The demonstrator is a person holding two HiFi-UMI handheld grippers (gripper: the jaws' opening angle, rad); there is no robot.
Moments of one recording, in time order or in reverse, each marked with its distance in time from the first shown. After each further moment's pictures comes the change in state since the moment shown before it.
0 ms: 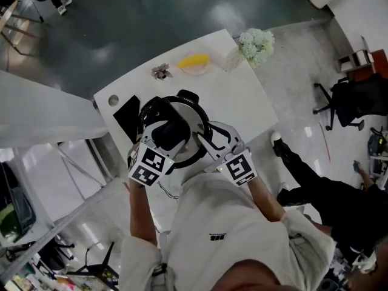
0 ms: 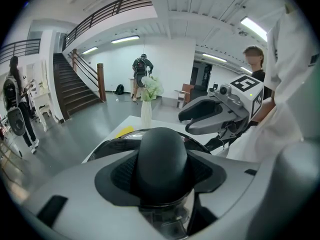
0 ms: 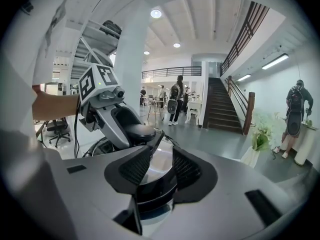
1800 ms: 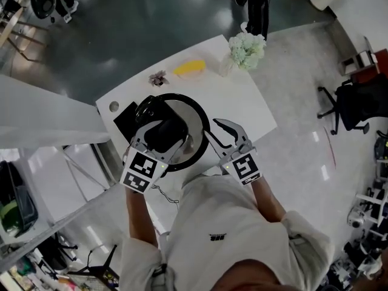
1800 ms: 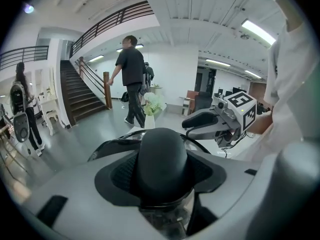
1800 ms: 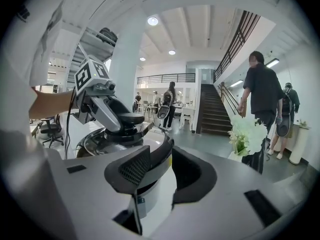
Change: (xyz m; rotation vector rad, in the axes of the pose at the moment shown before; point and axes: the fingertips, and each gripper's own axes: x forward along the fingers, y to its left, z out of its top) left arm -0.021 -0.008 0.062 -0.006 -0.074 0.071; right arm -0.040 -0.049 0.008 0.016 -0.076 -0.060
